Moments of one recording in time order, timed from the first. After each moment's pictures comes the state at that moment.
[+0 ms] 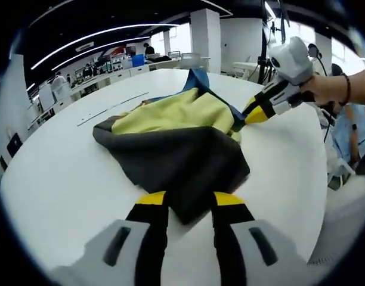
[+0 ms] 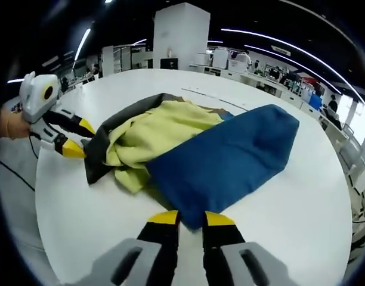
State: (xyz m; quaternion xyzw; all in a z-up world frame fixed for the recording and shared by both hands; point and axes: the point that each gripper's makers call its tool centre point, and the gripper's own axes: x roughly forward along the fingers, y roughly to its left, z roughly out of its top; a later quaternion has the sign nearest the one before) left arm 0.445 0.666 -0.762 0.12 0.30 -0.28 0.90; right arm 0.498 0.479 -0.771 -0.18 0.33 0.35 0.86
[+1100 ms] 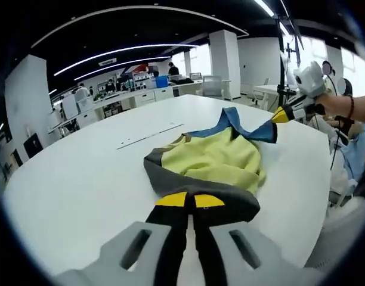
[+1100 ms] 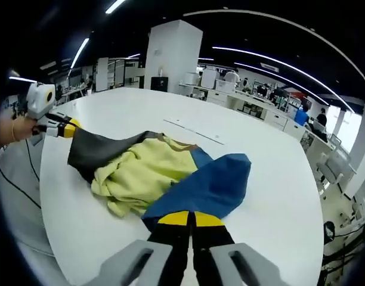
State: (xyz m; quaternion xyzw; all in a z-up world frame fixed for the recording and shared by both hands) left arm 0.465 0.748 -0.666 0.10 0.21 -0.20 0.95; right arm 0.527 0.433 -0.671 -0.17 0.26 0.31 0.90
